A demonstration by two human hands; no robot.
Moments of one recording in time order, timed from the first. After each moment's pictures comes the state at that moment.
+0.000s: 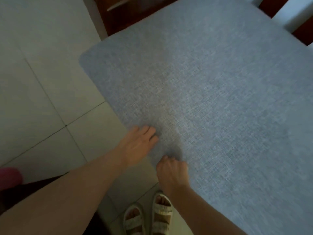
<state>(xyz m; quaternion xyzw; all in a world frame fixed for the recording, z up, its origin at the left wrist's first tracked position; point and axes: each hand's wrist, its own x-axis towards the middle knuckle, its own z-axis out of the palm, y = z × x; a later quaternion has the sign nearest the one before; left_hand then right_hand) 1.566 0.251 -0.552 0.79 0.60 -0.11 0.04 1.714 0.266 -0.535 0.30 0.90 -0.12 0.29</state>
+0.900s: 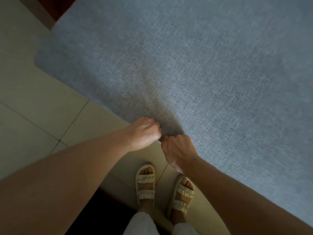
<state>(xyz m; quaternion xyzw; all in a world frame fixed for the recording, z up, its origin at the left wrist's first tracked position) 1.557 0.261 -0.572 0.92 0.37 -0.07 0.11 1.705 0.250 -0.550 0.35 0.89 -0.18 0.24</state>
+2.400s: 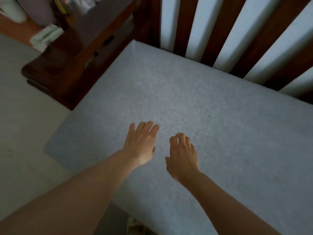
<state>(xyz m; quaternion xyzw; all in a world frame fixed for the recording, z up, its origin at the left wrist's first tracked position) 1.626 0.380 -0.401 0.74 0.65 -0.13 0.13 1.767 0.365 -0.411 0.57 0.78 -0.24 0.05</state>
